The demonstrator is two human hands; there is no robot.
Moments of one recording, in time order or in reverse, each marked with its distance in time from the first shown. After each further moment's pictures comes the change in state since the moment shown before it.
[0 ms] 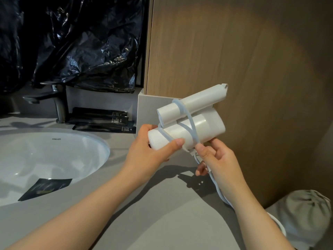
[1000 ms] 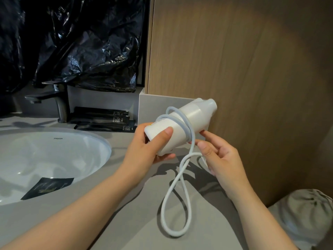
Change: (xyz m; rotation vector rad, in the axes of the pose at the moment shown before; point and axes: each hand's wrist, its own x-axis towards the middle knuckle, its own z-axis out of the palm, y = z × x) left_hand 0.006 -0.008 -0.005 -0.305 -0.053 -0.133; right_hand 0.005 0.002 -0.004 -0.060 -0.023 -0.071
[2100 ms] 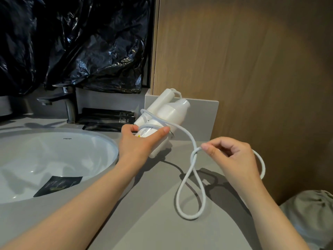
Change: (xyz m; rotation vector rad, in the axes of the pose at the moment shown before) left_hand 0.024 -0.006 -0.022 0.398 0.461 -0.034; right_hand -0.006 -0.015 -0.007 -0.224 0.095 -0.154
